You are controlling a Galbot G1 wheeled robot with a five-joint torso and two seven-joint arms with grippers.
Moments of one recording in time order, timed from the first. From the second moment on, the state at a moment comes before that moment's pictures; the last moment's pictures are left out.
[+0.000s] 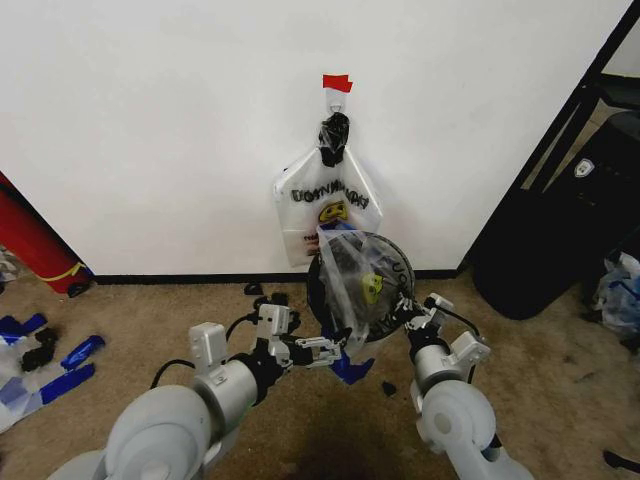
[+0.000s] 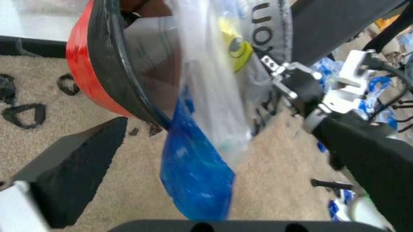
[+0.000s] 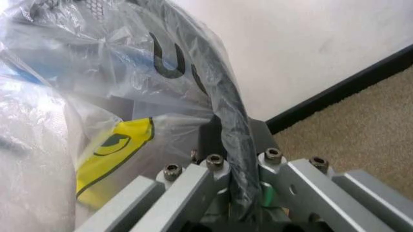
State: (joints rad) left arm 1.12 -0.80 -0.05 -2.42 -1.33 0.46 -0.54; right arm -1.33 1.32 0.27 2.09 0.77 -0.15 0.43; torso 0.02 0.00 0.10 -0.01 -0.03
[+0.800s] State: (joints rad) left arm 1.13 -0.80 -0.04 -2.39 -1.33 0.45 -0.57; right arm -1.32 1.32 0.26 2.10 0.78 -0.15 0.44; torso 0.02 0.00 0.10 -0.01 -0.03
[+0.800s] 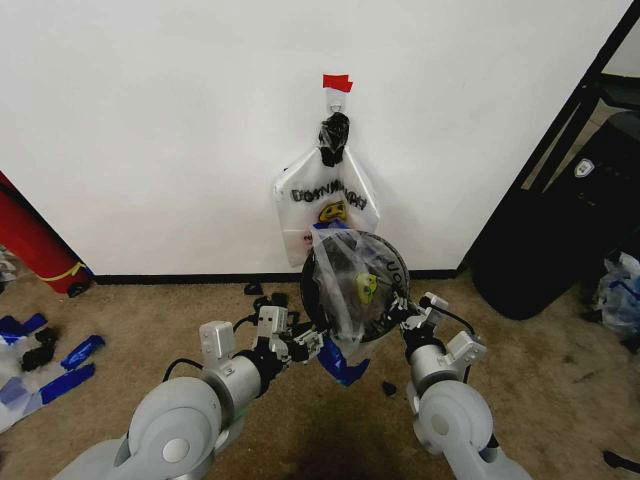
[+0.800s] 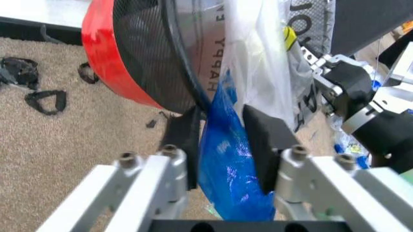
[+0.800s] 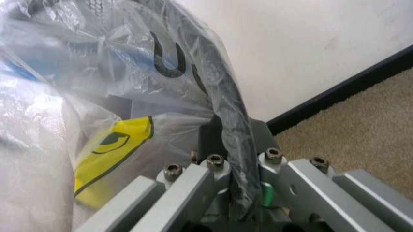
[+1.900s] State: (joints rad) left arm 1.11 -0.78 -0.10 -2.36 -1.33 0.41 -0.57; right arm -1.33 1.31 0.30 2.06 0.84 -0.16 0.44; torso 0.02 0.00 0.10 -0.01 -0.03
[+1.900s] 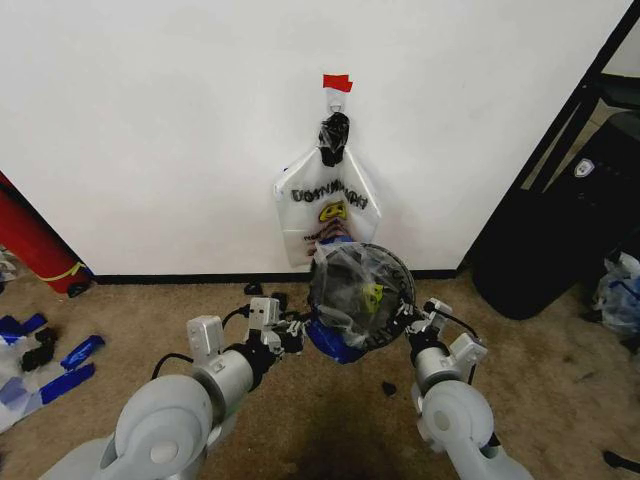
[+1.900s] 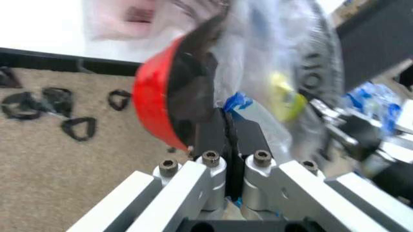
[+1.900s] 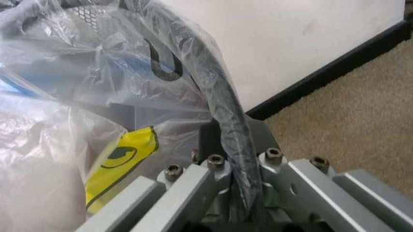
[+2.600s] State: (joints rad) left arm 1.15 -0.81 -0.08 -2.20 -1.25 0.39 -0.53; right arm -1.33 1.28 0.37 2.16 1.17 -0.21 0.48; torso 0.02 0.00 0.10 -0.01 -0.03
